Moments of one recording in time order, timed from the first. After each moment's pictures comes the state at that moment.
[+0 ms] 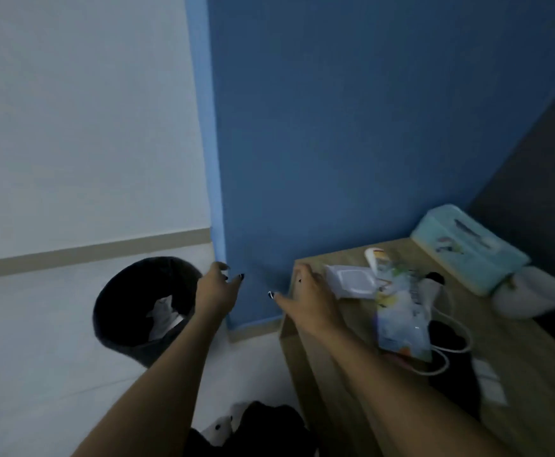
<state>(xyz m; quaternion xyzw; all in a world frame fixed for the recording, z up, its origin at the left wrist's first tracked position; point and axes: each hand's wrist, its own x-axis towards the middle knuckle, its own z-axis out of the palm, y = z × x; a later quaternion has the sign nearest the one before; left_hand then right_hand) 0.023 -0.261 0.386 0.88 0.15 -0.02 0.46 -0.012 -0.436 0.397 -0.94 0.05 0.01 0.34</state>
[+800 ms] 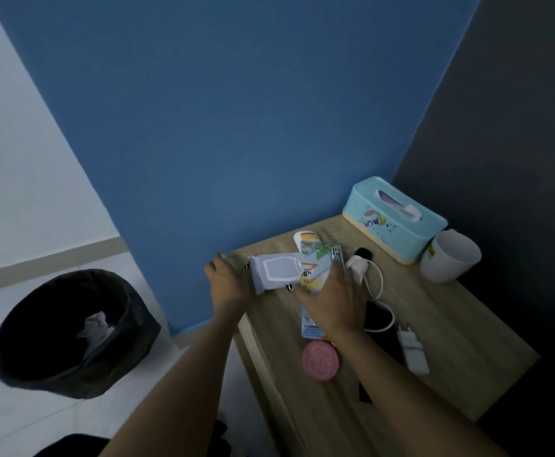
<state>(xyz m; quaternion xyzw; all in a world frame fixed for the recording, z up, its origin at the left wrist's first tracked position) 0.043 -0.438 0.352 0.85 0.14 -0.03 0.50 -0.031 -0.594 0.374 -0.93 0.26 -0.06 0.24</state>
